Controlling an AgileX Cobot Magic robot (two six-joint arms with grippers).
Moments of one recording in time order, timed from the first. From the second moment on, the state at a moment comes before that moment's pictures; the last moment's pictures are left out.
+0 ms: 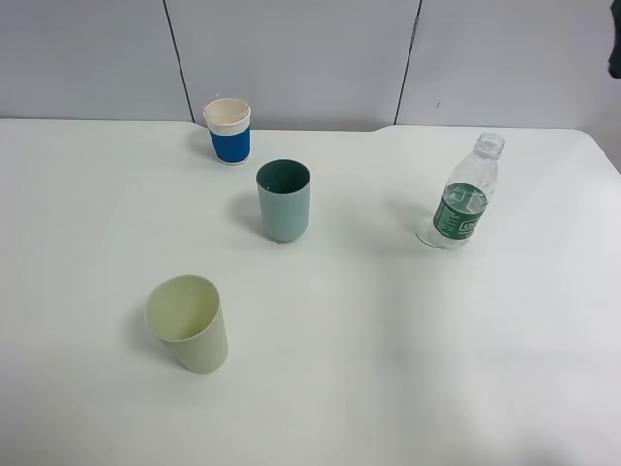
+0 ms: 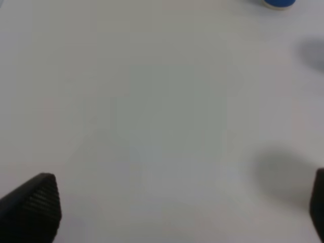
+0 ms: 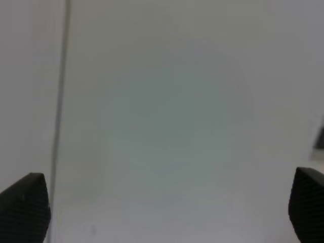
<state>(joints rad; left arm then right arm) 0.02 -0.01 -0.50 0.00 1.05 0.00 0.23 0.89 -0.42 0.62 -0.63 -0.78</state>
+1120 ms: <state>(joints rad) 0.02 -0.01 -0.50 0.00 1.06 0.00 0.21 0.68 -0.43 0.35 -0.36 -0.79</state>
